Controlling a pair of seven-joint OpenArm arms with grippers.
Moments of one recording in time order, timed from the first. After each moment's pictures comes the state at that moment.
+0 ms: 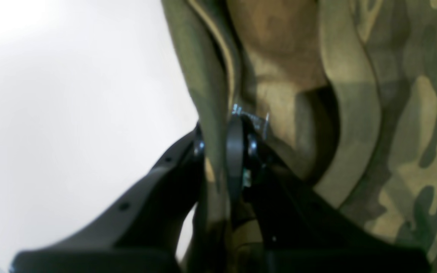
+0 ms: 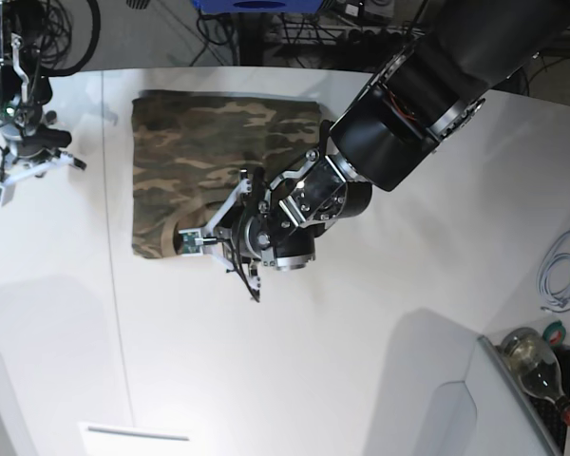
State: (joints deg) left arm -25.6 0.2 46.4 49.8 19.4 -34.2 24.1; right arm -20.7 16.4 6.9 93.0 26.5 -18.5 -34.8
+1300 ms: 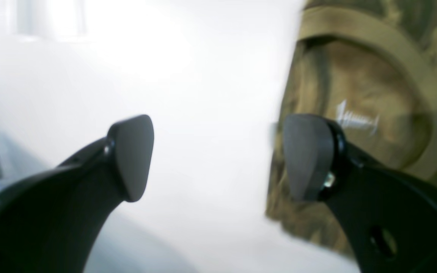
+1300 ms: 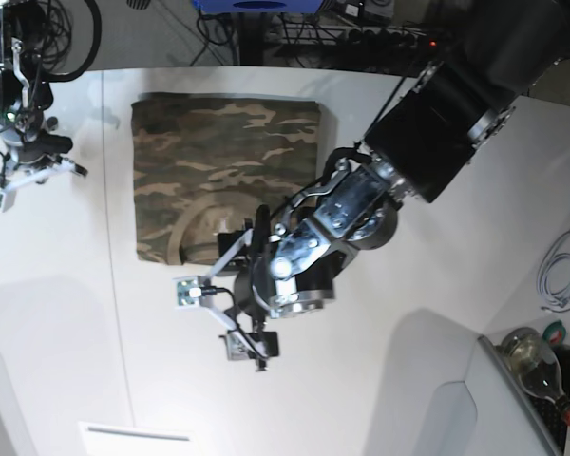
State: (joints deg) left arm -26.7 -7.2 46.3 78.9 18.1 -34.4 38.8; right arm -19.7 16.2 6.6 93.4 26.4 -18.5 -35.0
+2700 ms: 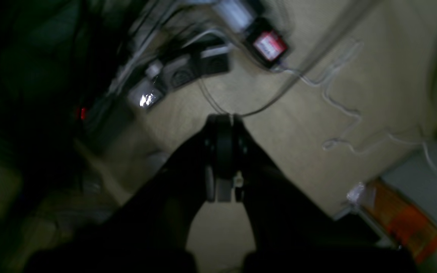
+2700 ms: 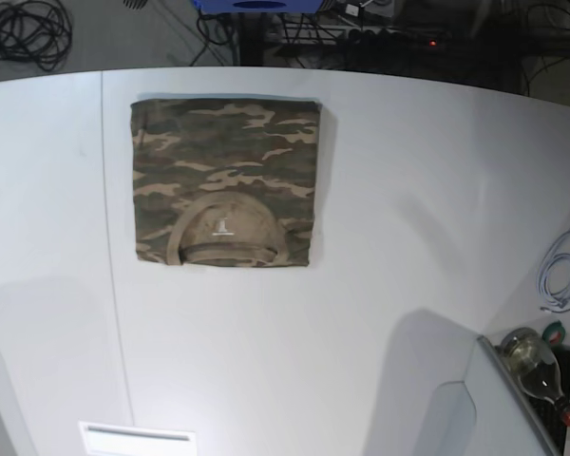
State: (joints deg) left arm 26.7 -14.3 13.8 39.8 19.2 -20.1 -0.1; right arm -29.1 8.6 -35.5 39.4 26.4 -17.7 -10.9
